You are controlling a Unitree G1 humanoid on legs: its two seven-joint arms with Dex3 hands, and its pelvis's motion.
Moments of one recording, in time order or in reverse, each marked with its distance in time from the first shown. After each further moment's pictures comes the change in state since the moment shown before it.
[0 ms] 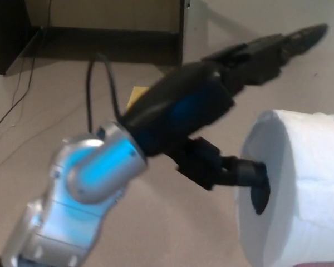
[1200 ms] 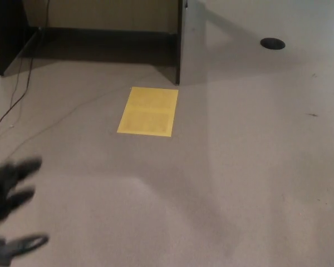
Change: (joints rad) left_arm 0.711 0.185 0.599 0.573 -0.285 -0.064 -0.088; right_arm -0.002 -0.001 -0.001 -0.001 0.000 -0.001 0.000
